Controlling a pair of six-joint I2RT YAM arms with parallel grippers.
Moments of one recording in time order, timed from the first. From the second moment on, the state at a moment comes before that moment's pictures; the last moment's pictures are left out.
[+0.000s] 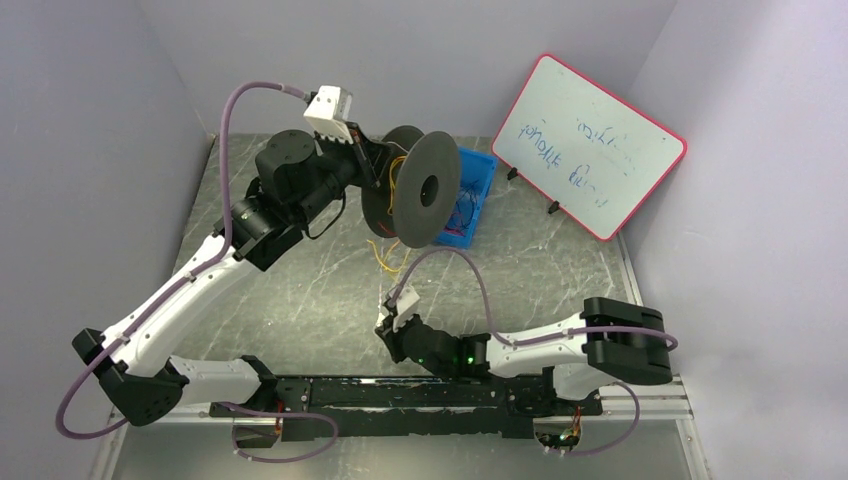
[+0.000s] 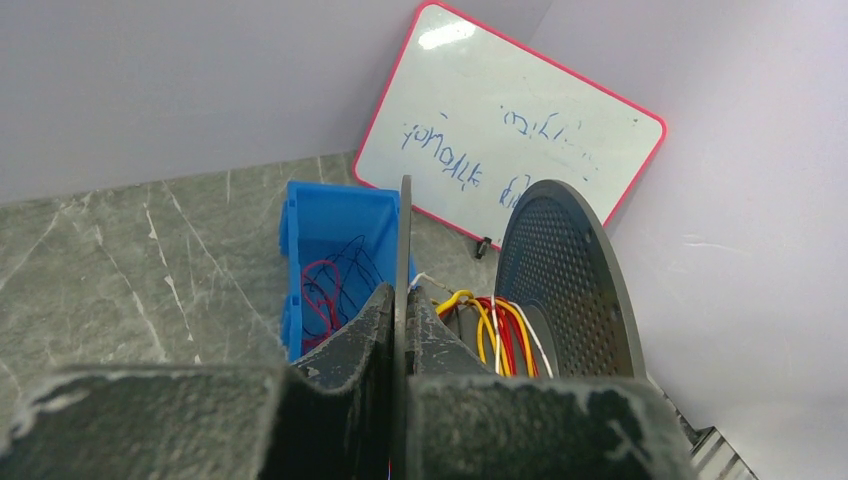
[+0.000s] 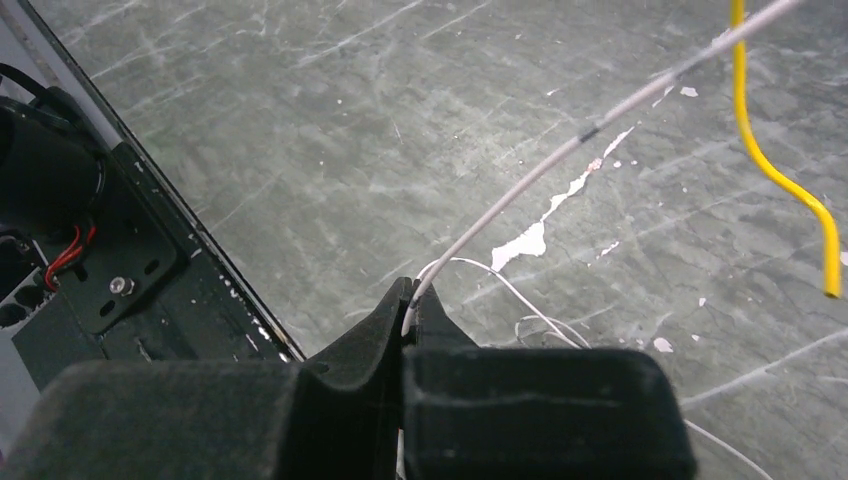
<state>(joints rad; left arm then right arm) -0.76 1.24 1.45 -0.23 -0.18 -0.38 1.45 1.41 0.53 0.47 0.52 0.41</state>
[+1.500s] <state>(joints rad) -0.75 1.20 1.32 -0.16 -0.15 -0.41 1.44 1.71 0.67 0.45 0.69 0.58</state>
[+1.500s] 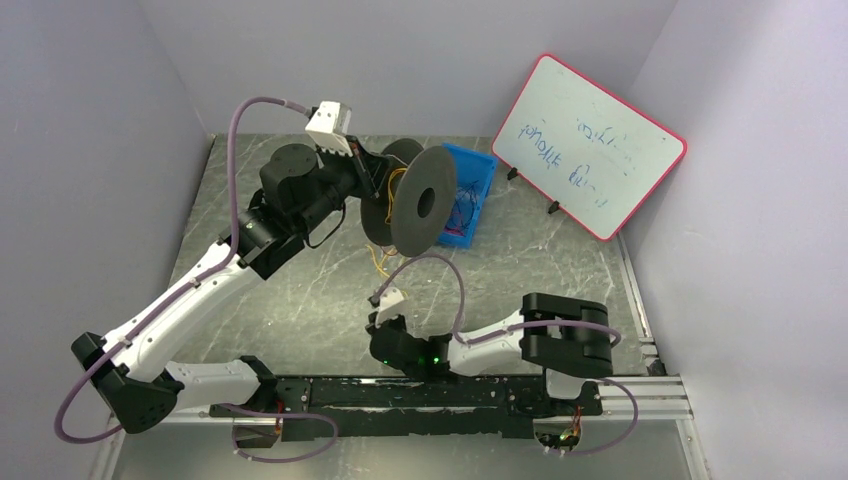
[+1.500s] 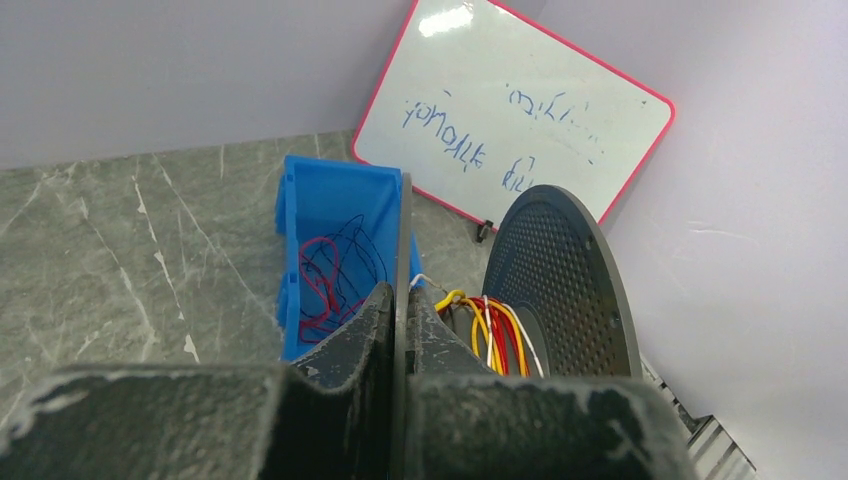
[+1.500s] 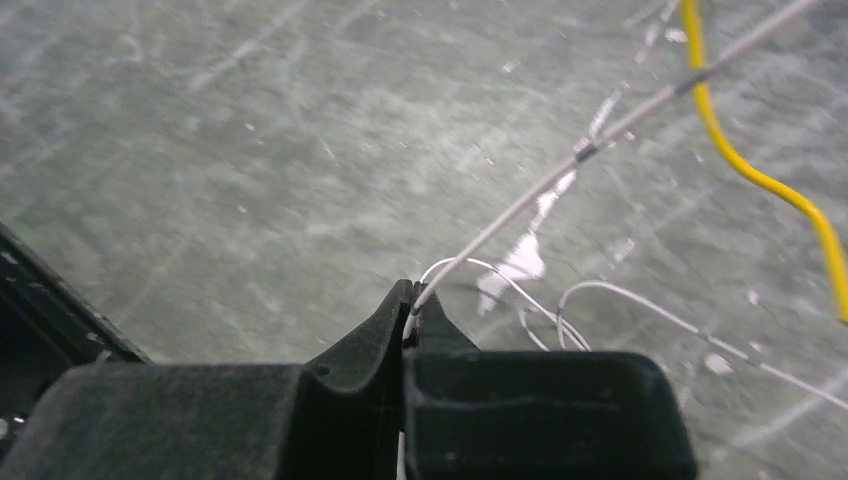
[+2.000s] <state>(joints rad) -0.75 1.16 1.21 -0.10 -0.27 -0.41 1.44 1.64 0.83 0.46 0.59 0.42</state>
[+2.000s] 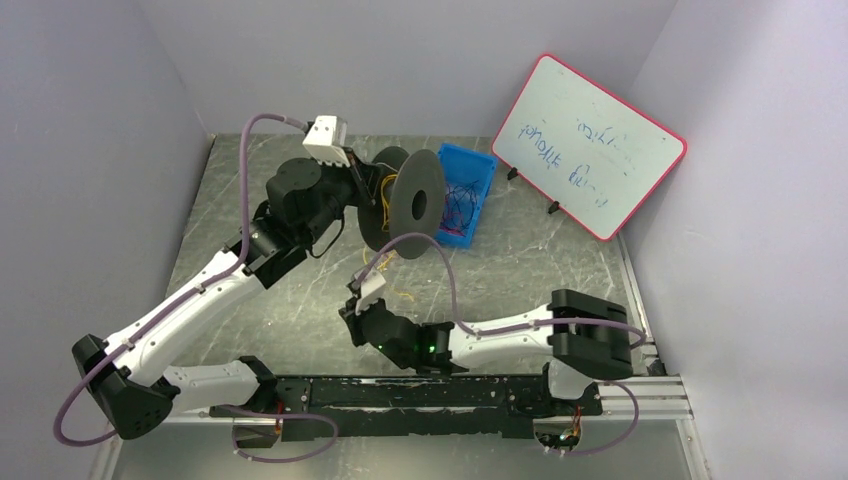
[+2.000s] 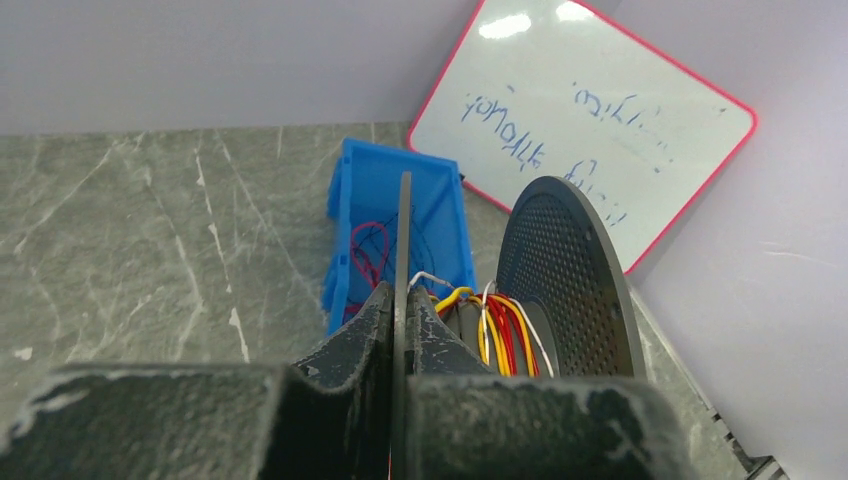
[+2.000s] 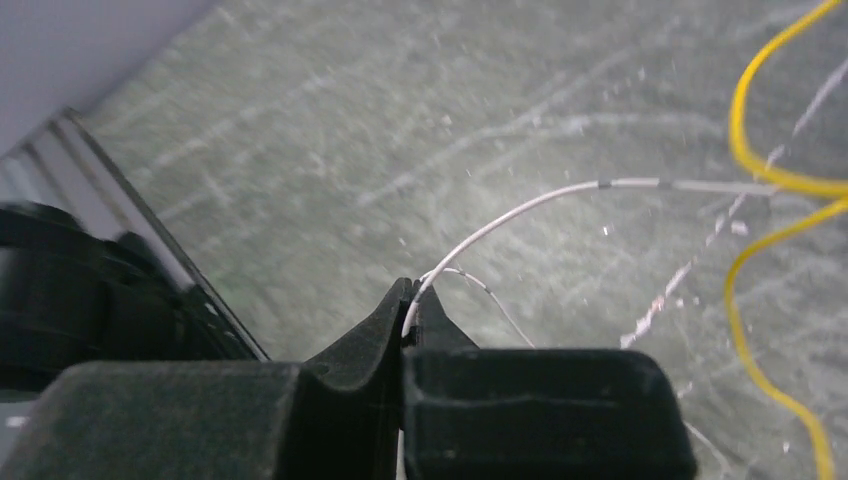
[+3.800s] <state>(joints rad) -0.77 1.00 0.97 -0.17 -0.46 -0.31 0.90 1.23 1.44 -0.30 0.14 -0.08</state>
